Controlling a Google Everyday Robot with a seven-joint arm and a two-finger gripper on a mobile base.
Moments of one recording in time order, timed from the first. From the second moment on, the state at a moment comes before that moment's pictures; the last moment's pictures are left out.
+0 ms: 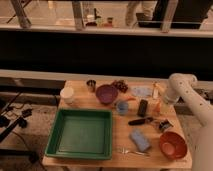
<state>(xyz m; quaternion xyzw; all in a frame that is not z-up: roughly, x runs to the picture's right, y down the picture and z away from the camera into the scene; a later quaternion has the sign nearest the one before) 0.378 0.109 0.911 -0.30 0.00 0.13 0.95</state>
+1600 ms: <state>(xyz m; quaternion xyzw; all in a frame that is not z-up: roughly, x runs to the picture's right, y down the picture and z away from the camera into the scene) 0.377 0.111 0.913 -0.30 0.00 0.13 0.95</state>
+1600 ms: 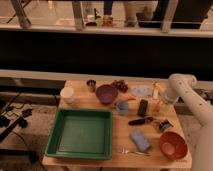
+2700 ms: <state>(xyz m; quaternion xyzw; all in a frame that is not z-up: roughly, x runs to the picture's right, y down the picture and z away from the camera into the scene) 0.378 0.111 0.913 -0.30 0.00 0.13 0.95</state>
